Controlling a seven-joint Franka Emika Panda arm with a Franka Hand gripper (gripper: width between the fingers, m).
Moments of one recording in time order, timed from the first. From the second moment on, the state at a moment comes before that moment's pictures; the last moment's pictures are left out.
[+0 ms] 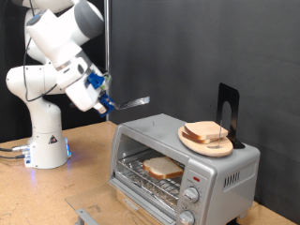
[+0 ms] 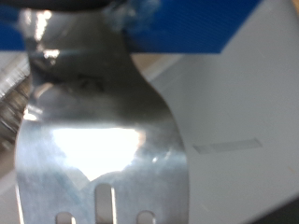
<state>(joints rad) -0.26 -0.62 0.16 -2.70 0.84 2.14 -0.65</state>
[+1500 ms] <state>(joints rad) -0.18 -0.52 0.61 -2.69 0.95 2.55 -0.40</state>
